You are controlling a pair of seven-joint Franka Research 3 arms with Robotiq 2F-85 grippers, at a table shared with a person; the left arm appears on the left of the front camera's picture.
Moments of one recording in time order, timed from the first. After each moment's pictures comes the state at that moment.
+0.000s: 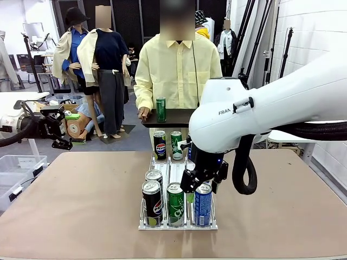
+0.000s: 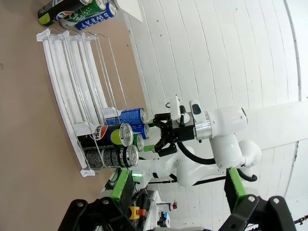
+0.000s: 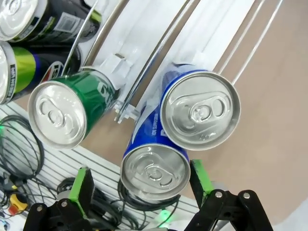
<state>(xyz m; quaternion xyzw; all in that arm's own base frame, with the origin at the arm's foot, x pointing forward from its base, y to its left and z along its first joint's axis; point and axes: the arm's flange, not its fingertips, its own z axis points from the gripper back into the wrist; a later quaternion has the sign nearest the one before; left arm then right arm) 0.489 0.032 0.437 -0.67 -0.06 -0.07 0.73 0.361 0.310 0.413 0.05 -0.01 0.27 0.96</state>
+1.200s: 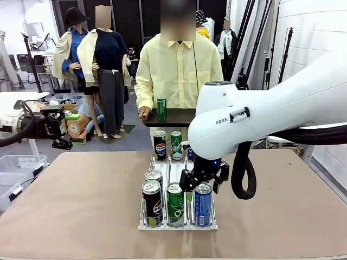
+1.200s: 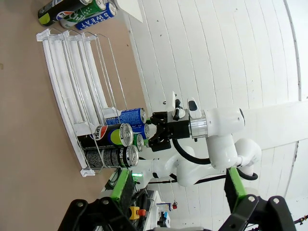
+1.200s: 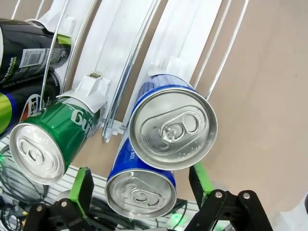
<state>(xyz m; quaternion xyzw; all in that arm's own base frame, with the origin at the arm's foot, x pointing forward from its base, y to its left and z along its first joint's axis) 0.489 0.032 0.437 -0.67 -0.06 -0.07 0.73 0.371 0.313 0.402 0.03 -0.02 0.19 0.98</state>
